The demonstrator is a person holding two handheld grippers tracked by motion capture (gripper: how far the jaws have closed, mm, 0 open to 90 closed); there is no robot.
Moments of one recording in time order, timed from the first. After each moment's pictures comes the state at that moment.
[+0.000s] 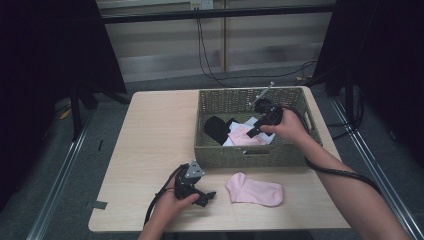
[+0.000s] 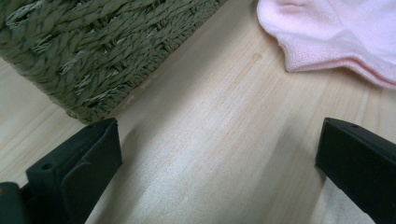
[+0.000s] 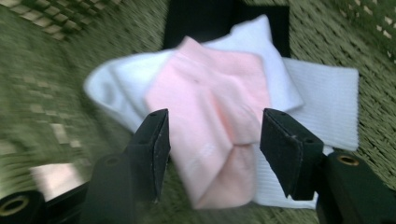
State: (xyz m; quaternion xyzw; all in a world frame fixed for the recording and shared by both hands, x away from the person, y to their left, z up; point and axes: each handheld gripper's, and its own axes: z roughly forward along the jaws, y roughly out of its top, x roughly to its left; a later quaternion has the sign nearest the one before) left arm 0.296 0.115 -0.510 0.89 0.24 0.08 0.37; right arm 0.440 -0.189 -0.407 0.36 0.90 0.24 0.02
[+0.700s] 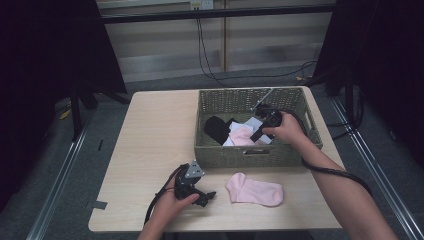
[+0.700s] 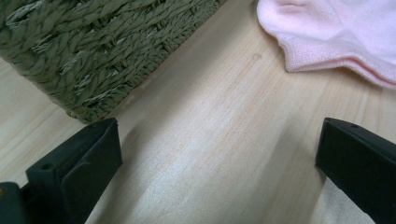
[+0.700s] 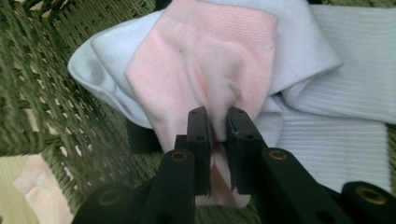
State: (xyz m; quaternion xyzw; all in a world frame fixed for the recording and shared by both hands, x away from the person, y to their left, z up) left arm 0.296 0.115 -0.510 0.89 0.24 0.08 0.37; right arm 0.451 -0.199 -0.437 0.39 0.89 0.22 -0.06
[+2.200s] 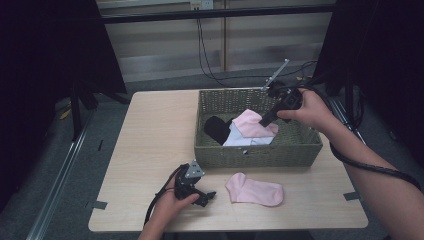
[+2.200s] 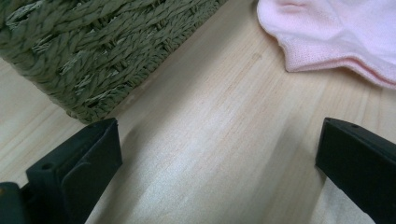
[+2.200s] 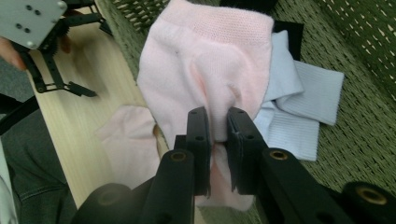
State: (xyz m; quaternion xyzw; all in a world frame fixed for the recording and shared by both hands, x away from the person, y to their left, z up) left arm 0.296 0.115 -0.510 0.89 0.24 0.08 0.37; right arm 0.409 -0.205 -0.312 0.31 0.92 0.23 -0.02
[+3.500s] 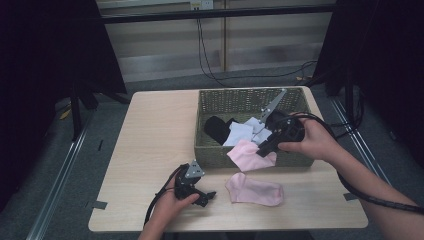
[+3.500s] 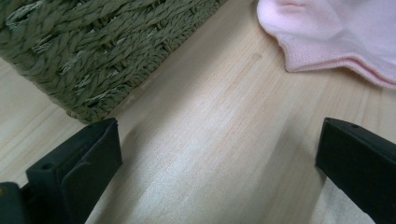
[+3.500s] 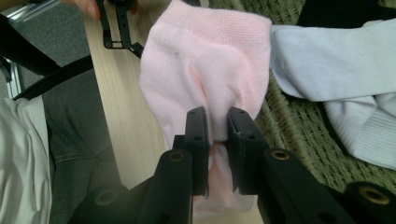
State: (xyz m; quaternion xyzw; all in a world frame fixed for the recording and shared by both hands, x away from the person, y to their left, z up) left arm 0.296 0.116 -0.510 0.89 0.24 0.08 0.37; right arm 0.335 -0.184 -0.333 0.23 0.94 0.25 -0.04
